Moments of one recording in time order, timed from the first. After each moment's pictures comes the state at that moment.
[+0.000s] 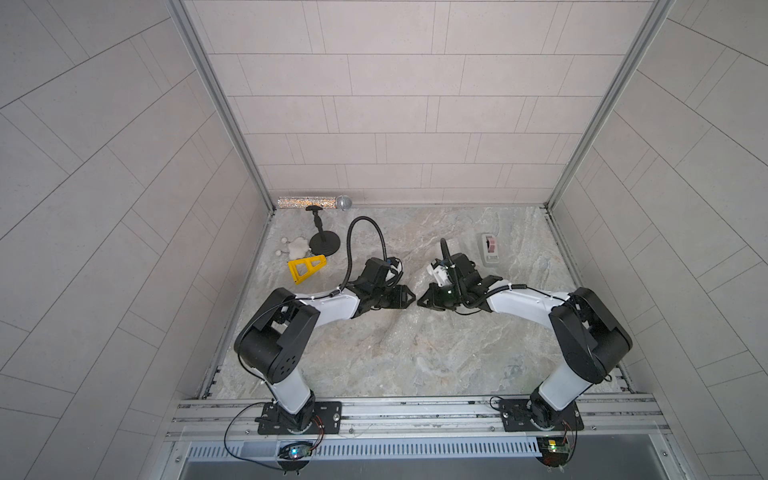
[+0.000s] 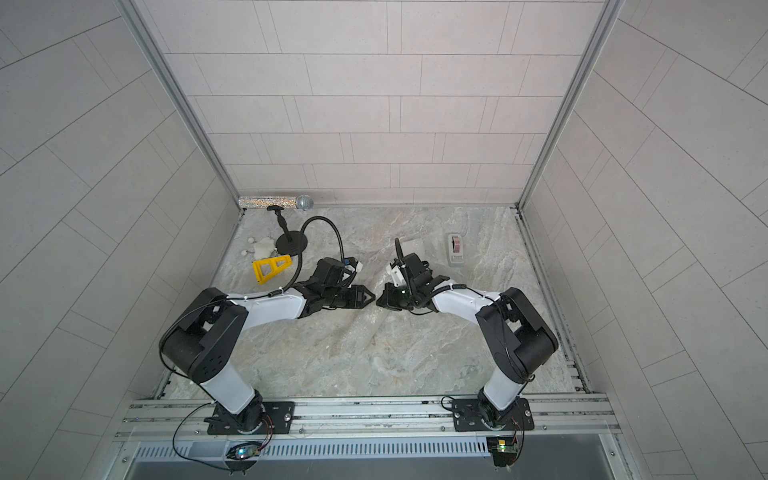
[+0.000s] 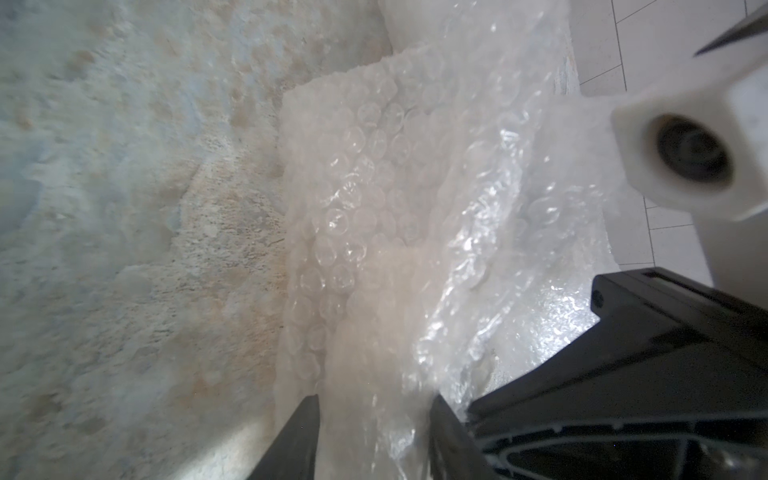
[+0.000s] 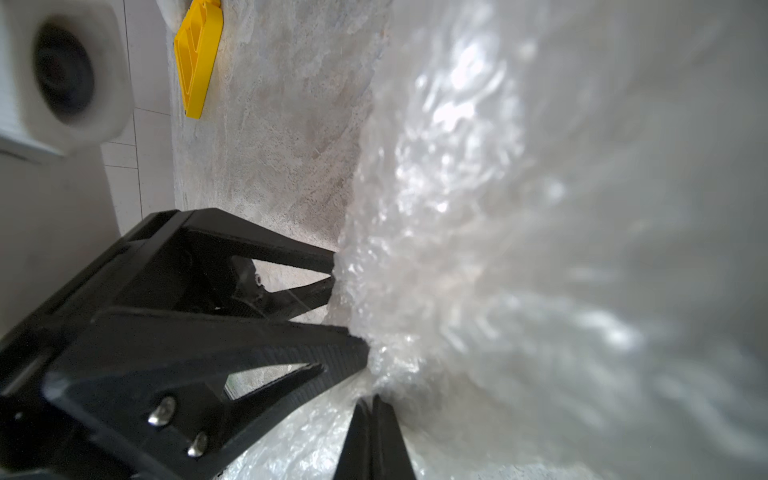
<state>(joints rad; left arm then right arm) -0.56 1.68 0.81 0.07 0.43 -0.52 0.55 1.64 0.91 -0.16 -0.50 0.68</state>
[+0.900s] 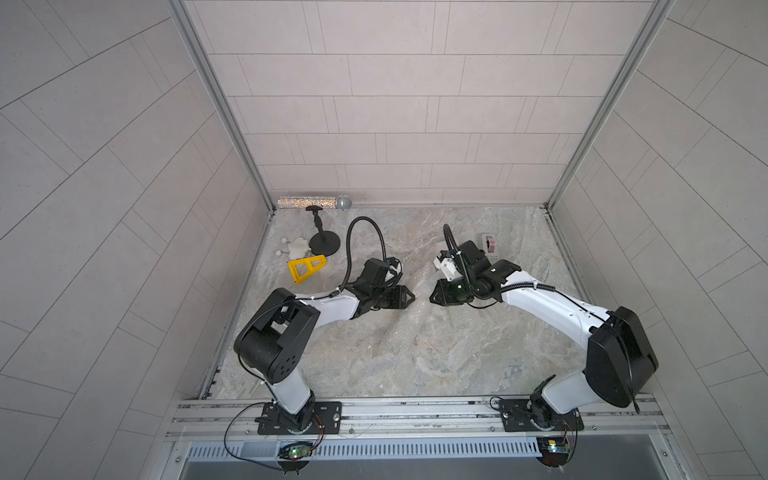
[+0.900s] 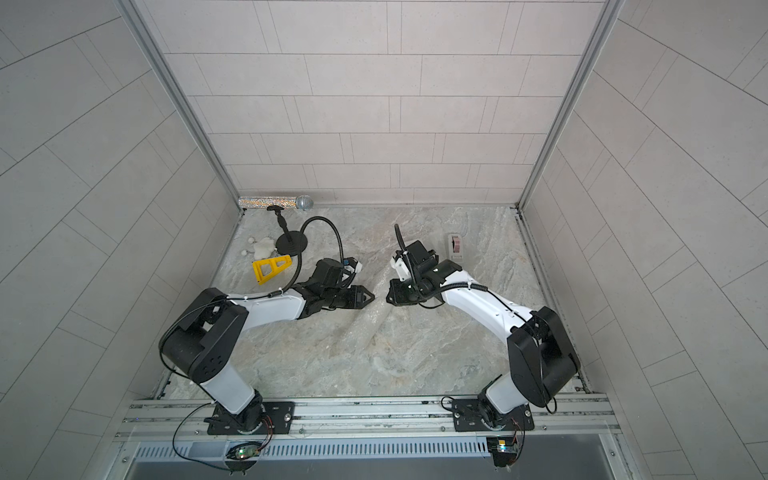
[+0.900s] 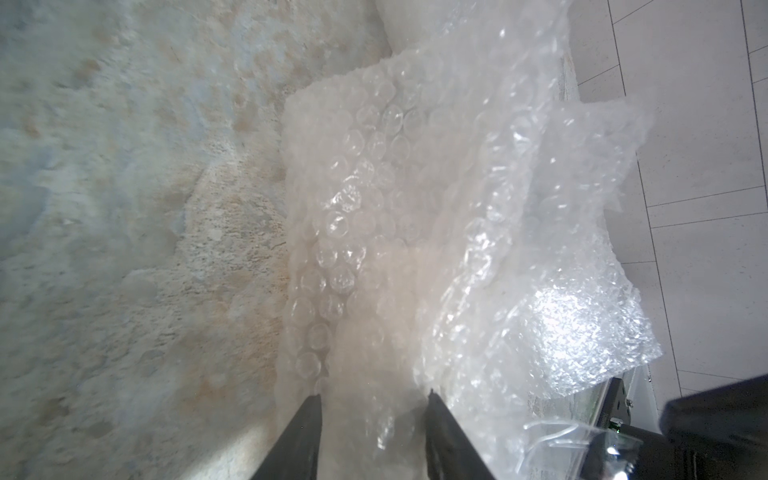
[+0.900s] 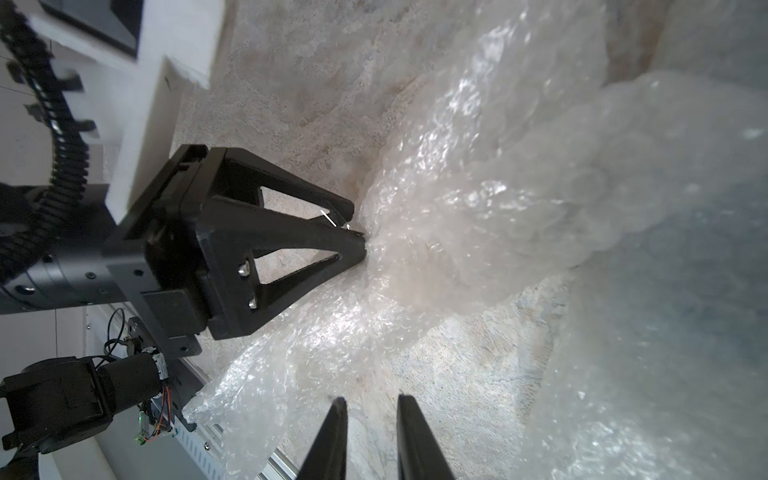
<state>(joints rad) -0.56 1.68 0.80 0.08 0.42 -0.50 0.56 1.50 1.10 -0.64 -0.35 0.45</state>
